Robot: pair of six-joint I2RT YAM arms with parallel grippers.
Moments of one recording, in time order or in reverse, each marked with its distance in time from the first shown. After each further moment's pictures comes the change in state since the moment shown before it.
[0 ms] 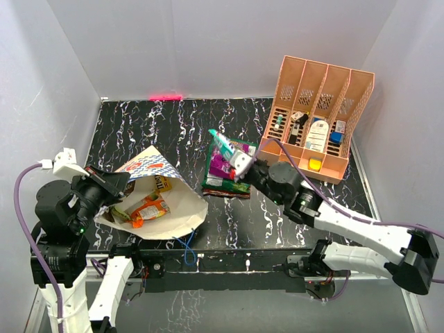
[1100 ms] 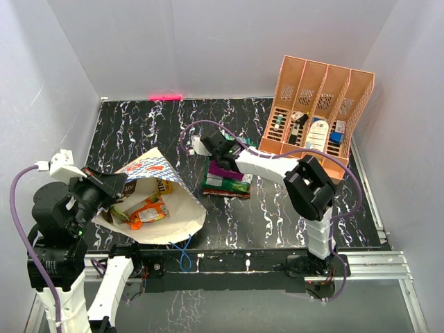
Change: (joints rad) left arm 0.000 0.004 0.039 -0.033 -0.032 0.013; right arm -0.153 0.981 0.716 -0.512 0.402 -0.283
